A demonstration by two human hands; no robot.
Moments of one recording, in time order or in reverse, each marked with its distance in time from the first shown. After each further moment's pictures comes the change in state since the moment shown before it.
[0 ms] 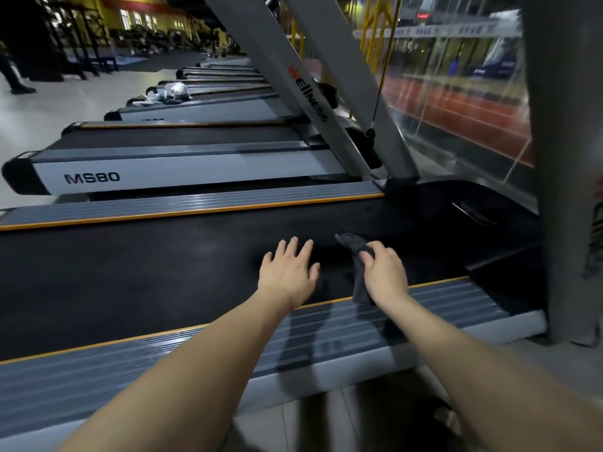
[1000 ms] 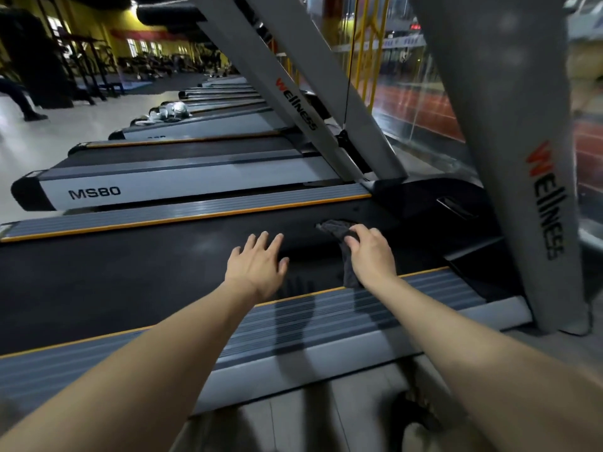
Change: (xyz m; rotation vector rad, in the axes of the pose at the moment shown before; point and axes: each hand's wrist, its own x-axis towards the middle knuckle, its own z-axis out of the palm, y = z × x) left_hand -0.032 0.020 -0.019 0.171 0.056 -0.034; right_hand -0.002 0.024 -0.046 0.051 0.037 -0.158
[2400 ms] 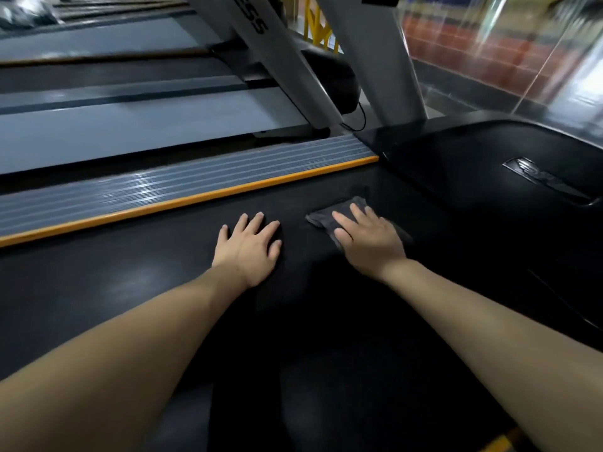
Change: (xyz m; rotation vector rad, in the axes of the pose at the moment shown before) left_hand 0.477 -0.005 0.317 -0.106 -0.159 0.146; right_hand 0.341 0.265 0.307 -0.502 -0.389 0.015
